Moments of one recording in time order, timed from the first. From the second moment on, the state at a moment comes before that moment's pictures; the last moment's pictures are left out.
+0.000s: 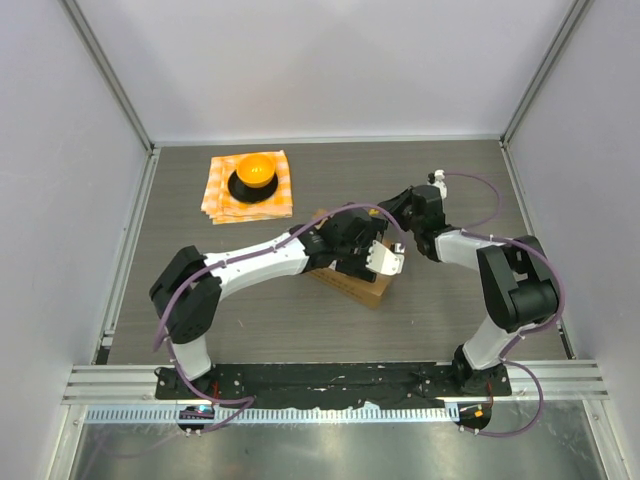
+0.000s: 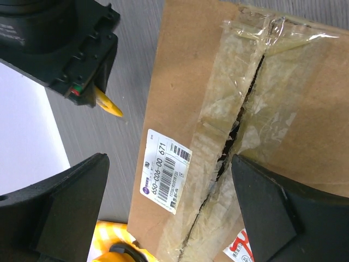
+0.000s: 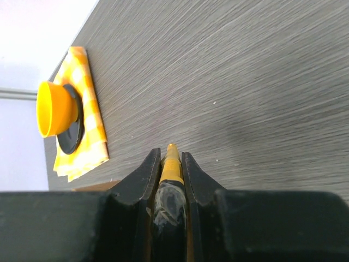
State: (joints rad) left arm -0.96 1.79 1.33 -0.29 0.06 1.04; right arm 0.27 1.66 0.81 0.39 0.02 0.91
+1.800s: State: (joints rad) left arm -0.89 1.54 0.87 -0.01 -0.49 0.69; right arm 0.24 1.23 0.59 0.47 -0.12 0.94
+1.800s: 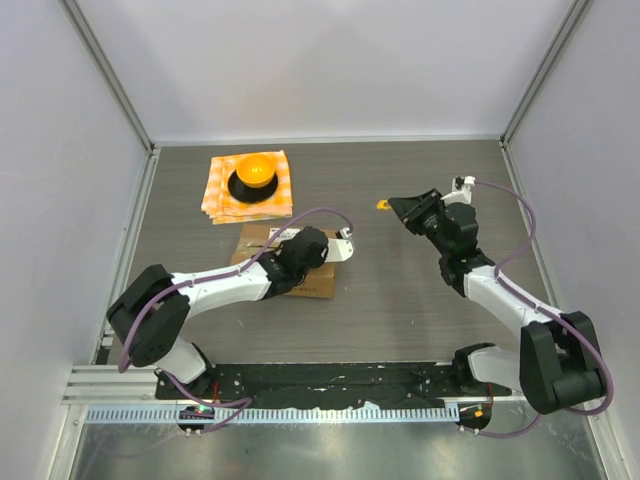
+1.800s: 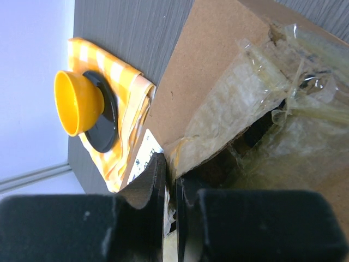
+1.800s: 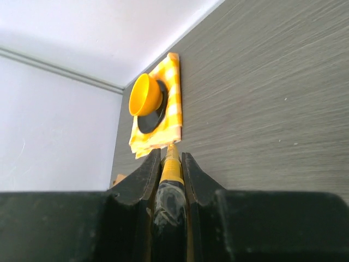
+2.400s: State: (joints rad) left arm -0.89 1.54 0.87 -0.01 -0.53 0.65; right arm 0.41 1.28 0.44 0.56 -0.18 1.11
